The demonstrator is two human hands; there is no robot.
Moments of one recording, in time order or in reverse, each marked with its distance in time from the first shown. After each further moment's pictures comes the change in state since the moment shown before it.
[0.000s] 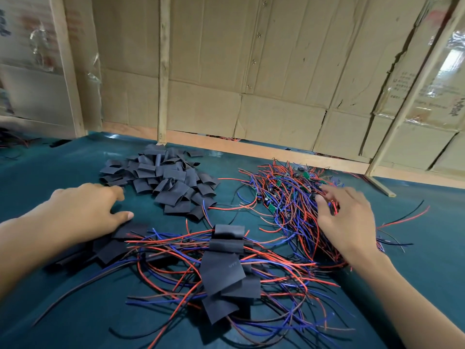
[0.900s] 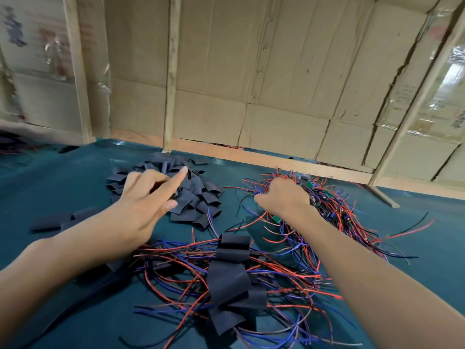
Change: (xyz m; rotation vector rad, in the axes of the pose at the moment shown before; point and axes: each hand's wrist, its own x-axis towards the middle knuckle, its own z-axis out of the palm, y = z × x) left_hand -0.039 0.047 -0.033 -0.530 0.307 0.519; right_hand 0.063 -0.101 0.067 -0.303 -0.648 0.070
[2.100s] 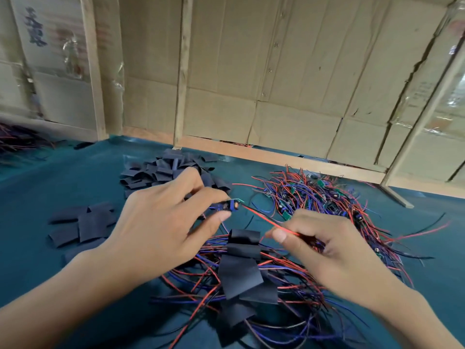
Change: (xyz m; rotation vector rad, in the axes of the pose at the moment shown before) left_hand -0.010 0.070 -0.015 0.218 0.290 0.122; right_hand -0.158 0.023 -0.044 0.587 0.117 -0.681
